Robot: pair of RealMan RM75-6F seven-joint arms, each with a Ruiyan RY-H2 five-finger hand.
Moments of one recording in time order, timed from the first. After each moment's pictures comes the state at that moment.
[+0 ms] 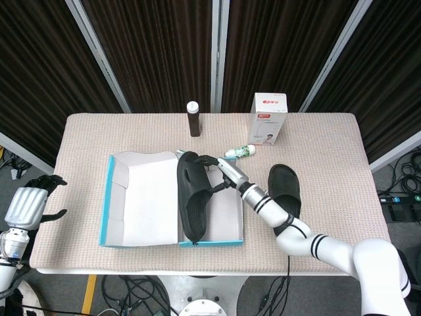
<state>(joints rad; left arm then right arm) -0.28 -1.24 -0.05 -1.26 1.49 1.32 -0.14 0.98 -1.74 0.26 -1.04 -1.45 0.74 0.99</state>
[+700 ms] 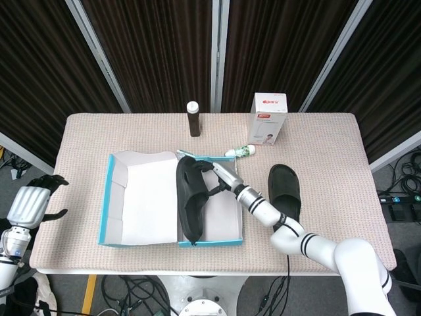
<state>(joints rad) -0.29 -1.25 -0.05 -1.24 1.49 1.30 -0.14 1.02 -1.83 0.20 -0.89 -1.47 0.72 1.06</state>
